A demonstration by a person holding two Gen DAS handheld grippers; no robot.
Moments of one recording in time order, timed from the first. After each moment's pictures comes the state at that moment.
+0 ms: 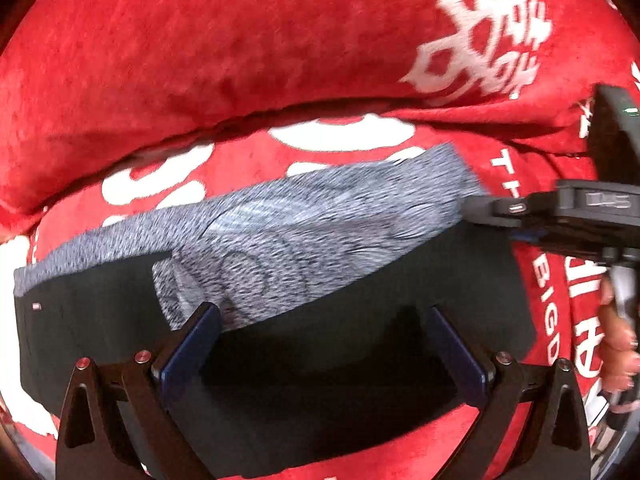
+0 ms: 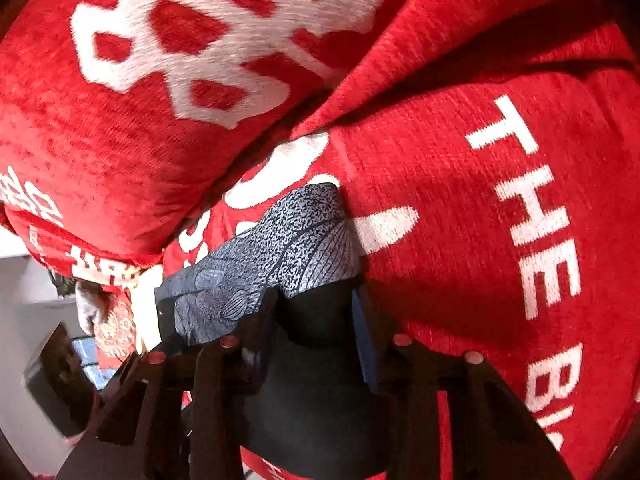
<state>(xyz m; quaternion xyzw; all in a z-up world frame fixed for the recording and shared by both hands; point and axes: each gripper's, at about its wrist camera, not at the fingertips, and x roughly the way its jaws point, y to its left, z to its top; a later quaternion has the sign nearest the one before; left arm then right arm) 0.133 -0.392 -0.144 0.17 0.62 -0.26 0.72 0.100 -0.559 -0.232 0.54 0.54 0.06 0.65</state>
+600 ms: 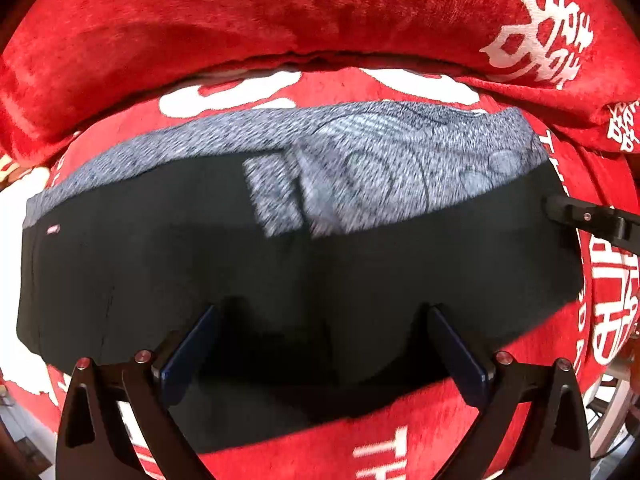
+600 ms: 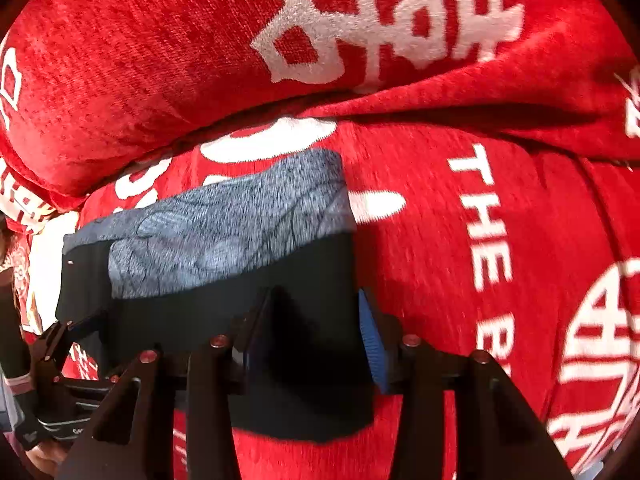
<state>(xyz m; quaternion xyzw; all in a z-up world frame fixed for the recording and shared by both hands) 0.126 -0.313 -0.150 0.16 0.66 -0.22 0.71 0.087 -0.509 -0.175 0.33 0.61 -0.04 0.72</state>
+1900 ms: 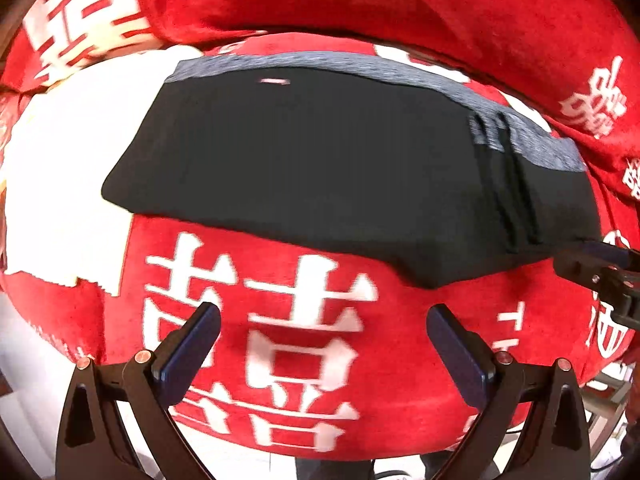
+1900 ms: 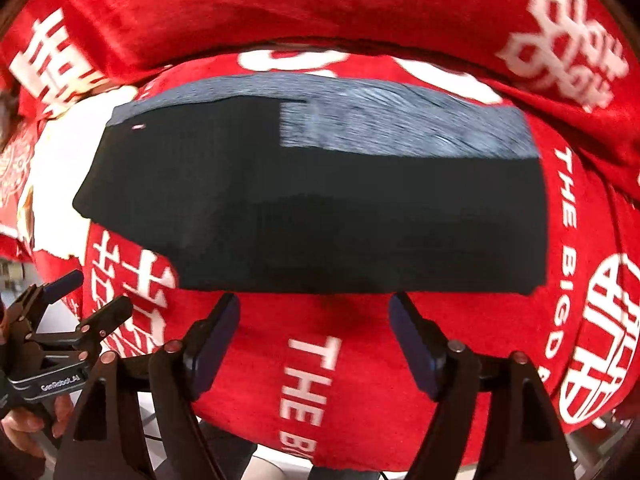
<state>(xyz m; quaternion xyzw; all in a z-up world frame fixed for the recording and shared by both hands) 0.110 -0.110 -0.108 0.08 0.68 -0.12 0.72 0.099 -0.324 -0.090 0.21 0.67 0.04 0.71</state>
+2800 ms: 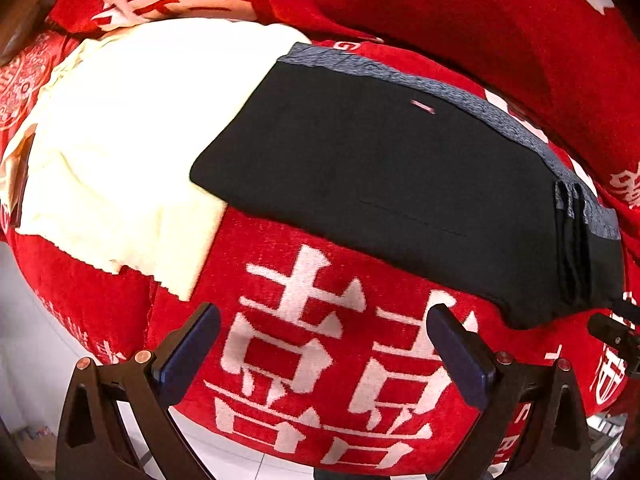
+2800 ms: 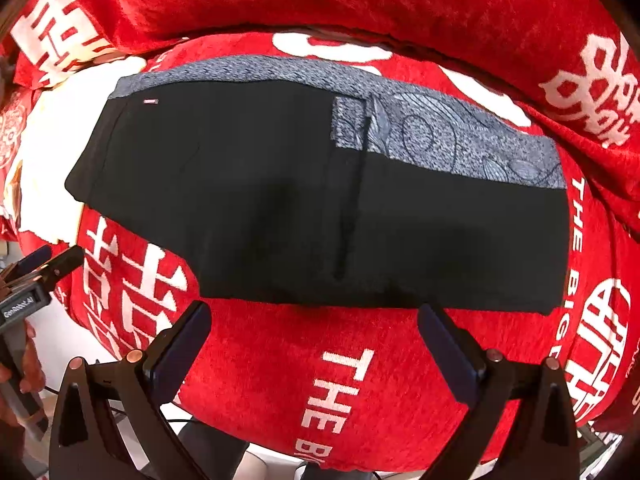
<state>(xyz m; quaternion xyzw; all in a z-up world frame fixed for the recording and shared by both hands) 0.153 -0.018 -0.120 0.03 0.68 -0.06 0.73 0.123 -0.286 -0.093 0.17 0.70 0.04 0.69</state>
